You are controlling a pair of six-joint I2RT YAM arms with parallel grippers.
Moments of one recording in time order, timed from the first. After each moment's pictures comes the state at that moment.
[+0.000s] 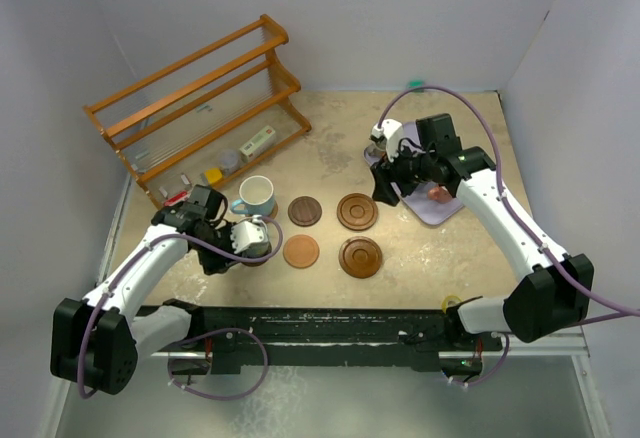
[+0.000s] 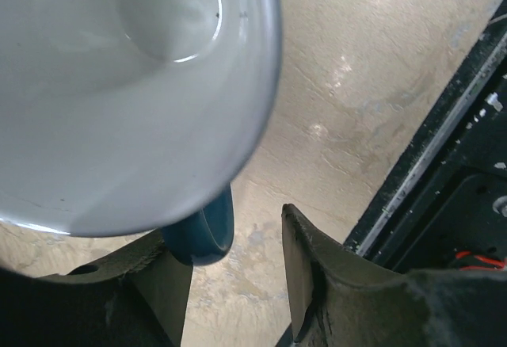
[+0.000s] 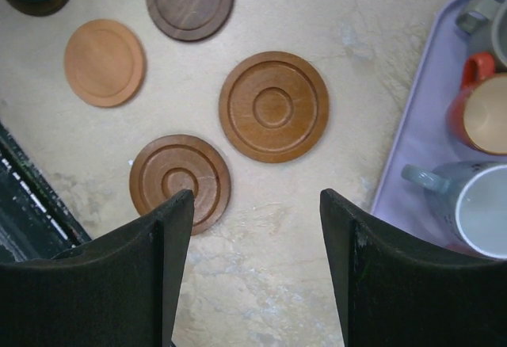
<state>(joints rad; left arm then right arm) -0.26 1.08 0.69 -0.95 0.27 0.94 0.33 1.36 1.24 -0.77 -0.46 -0.38</state>
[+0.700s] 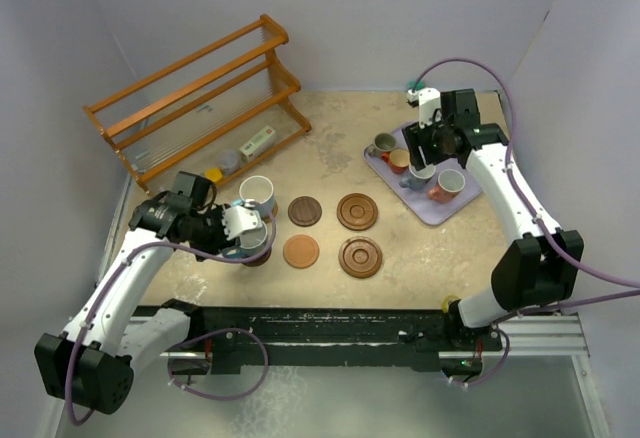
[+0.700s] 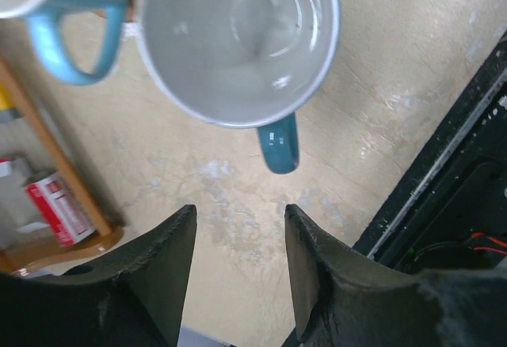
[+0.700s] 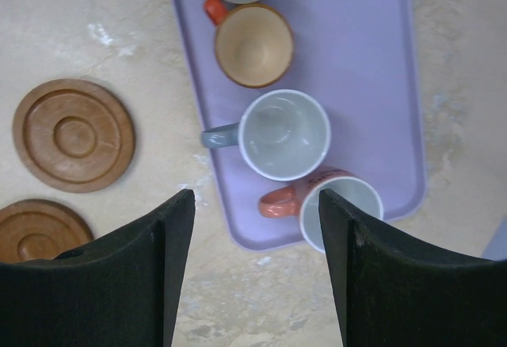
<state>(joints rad) -0.26 0.99 0.87 -1.09 0.22 0.94 0.17 1.50 1.38 -0.74 -0.08 -0.28</state>
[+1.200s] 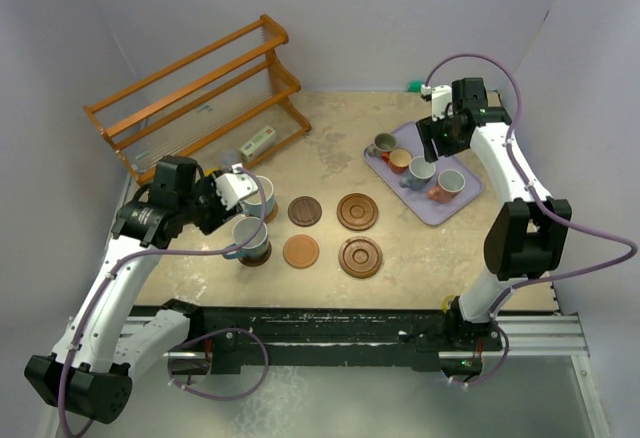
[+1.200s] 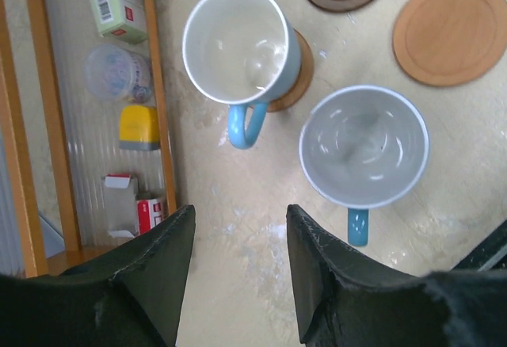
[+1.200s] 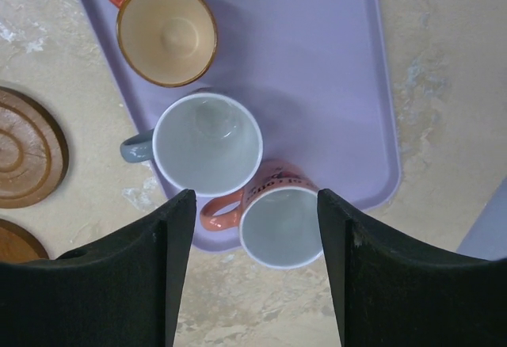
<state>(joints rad) -0.26 0.92 1.01 -0.90 0.23 0.73 0.04 1.70 1.54 -0.83 -0.06 -0.32</state>
